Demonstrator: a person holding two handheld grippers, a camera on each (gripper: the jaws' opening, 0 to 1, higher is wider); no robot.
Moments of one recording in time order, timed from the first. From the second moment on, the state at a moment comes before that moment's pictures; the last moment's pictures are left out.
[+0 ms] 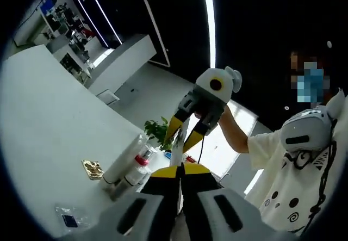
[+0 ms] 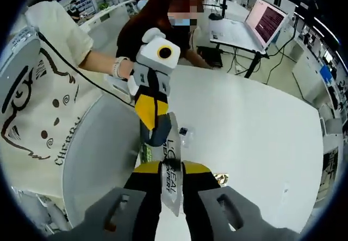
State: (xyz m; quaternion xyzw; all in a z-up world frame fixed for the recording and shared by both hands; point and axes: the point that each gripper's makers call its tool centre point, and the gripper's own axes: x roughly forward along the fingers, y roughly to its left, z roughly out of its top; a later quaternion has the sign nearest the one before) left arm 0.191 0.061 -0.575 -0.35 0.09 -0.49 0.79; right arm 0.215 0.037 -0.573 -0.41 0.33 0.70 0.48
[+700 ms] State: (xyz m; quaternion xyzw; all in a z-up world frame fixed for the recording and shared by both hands) left arm 0.194 0.065 -0.663 -0.13 0.18 -0.47 0.85; right arm 0.188 0.026 -0.627 -0.46 0.38 0.71 0.37
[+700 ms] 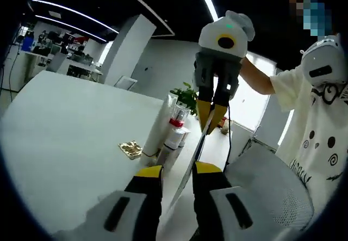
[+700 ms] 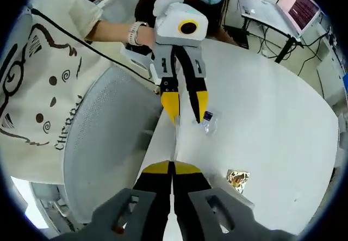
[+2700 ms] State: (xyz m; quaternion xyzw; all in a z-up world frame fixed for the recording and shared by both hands) left arm 0.237 0.080 -0.747 -0.06 0.30 -0.40 0.87; right arm 0.273 0.070 -0.674 -0.48 0.35 0.69 0.41
